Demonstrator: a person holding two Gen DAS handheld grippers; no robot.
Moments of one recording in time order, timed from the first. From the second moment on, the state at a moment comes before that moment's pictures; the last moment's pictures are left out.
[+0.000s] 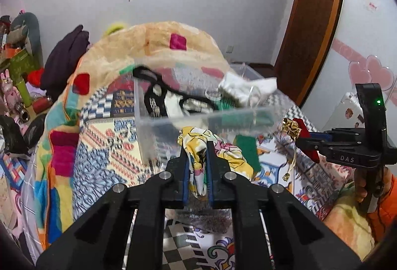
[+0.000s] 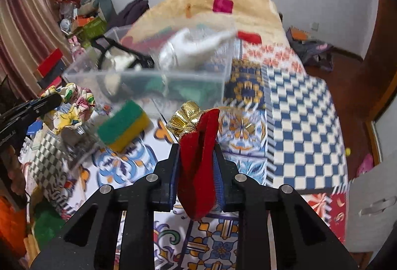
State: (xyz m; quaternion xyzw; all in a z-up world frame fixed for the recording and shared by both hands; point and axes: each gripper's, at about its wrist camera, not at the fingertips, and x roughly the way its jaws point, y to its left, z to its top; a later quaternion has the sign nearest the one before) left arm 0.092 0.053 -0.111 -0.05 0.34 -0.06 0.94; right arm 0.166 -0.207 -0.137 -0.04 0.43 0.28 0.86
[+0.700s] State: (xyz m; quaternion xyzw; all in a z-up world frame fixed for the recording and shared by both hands) left arm 0.140 0.053 -0.045 -0.04 0.26 -0.04 0.96; right arm 0.184 -0.160 -0.030 -0.02 0.28 0.33 0.90
